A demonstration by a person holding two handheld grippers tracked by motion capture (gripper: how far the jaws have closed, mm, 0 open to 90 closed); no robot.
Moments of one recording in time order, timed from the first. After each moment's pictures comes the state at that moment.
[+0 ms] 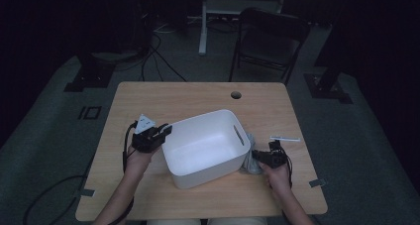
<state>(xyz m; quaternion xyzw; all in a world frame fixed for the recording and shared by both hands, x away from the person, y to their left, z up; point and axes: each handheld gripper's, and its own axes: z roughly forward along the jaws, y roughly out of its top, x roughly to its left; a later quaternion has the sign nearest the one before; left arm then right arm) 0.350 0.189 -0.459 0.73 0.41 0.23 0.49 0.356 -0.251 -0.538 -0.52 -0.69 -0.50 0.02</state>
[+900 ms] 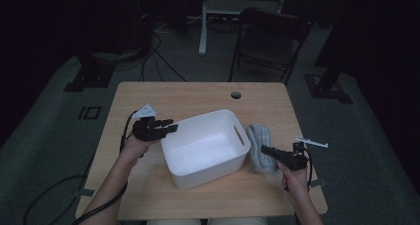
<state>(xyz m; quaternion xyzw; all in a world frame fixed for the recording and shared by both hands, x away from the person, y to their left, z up) 0.390 0.197 -0.450 0.80 0.32 0.13 0.50 0.325 -0.298 -0.506 -0.51 -0.63 -0.59 0.03</state>
